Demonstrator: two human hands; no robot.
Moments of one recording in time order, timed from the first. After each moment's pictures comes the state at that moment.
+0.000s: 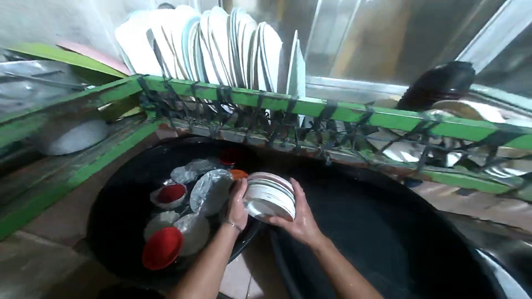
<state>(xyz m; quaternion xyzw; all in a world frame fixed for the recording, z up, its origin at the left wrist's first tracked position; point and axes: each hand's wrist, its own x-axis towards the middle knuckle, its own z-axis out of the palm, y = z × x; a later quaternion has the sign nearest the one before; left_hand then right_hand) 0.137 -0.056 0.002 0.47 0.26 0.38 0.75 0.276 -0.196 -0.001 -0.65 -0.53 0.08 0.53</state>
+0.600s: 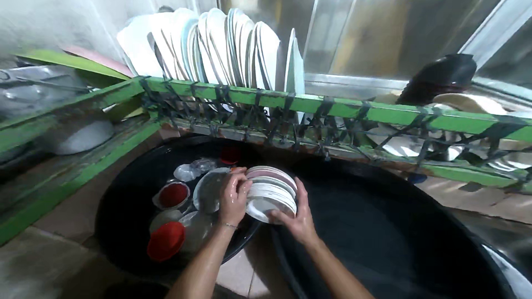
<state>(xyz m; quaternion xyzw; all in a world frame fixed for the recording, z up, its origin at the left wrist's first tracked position) 0.109 -0.050 0.024 0.77 0.23 0.49 0.34 0.257 -0.196 -0.015 -0.62 -0.44 0.13 0.63</state>
